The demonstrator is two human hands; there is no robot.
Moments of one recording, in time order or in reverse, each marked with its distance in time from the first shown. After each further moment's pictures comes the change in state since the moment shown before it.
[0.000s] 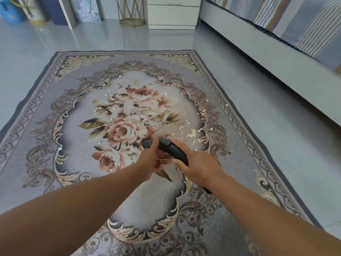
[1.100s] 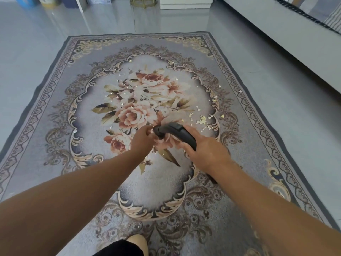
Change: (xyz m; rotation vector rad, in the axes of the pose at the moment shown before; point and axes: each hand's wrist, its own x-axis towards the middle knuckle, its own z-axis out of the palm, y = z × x) left_hand 0.016 -0.007 -0.048 0.602 0.326 0.455; right_hand -0.004 -0.005 0.006 0.027 0.021 0.104
